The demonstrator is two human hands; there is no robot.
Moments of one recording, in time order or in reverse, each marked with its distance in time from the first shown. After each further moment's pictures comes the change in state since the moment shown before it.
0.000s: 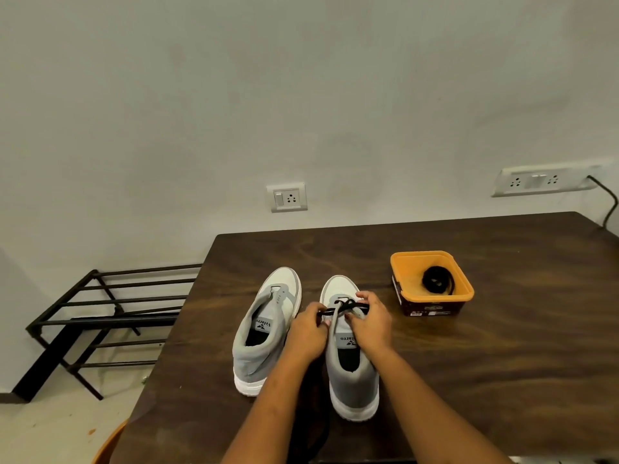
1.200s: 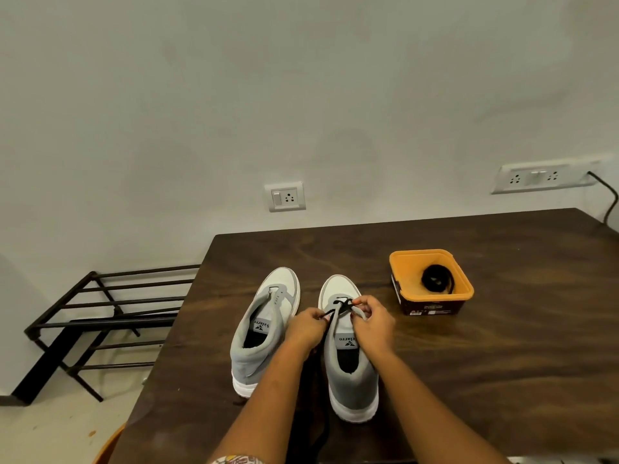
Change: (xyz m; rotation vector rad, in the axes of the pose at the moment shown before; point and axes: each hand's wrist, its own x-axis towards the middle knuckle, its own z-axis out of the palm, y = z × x) left_hand 0.014 0.009 0.000 -0.115 -0.094 -0.283; right_hand 0.001 0.009 0.002 0.083 0.039 0.011
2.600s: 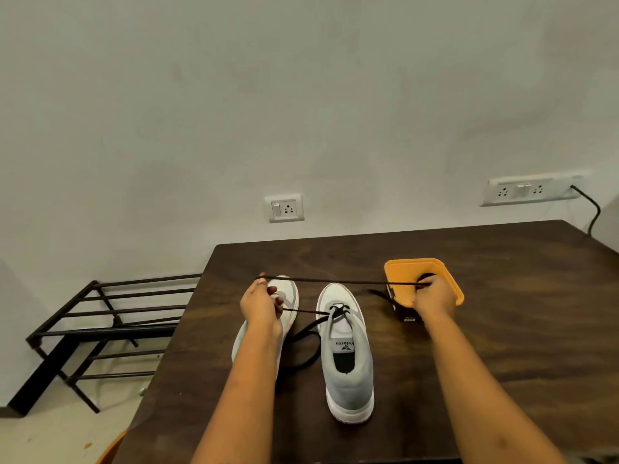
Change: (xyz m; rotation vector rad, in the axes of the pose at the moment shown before) left_hand -0.021 0.032 -0.066 -1.141 0.417 -0.087; right_hand 0.049 -0.032 -0.107 -0.214 0.218 0.289
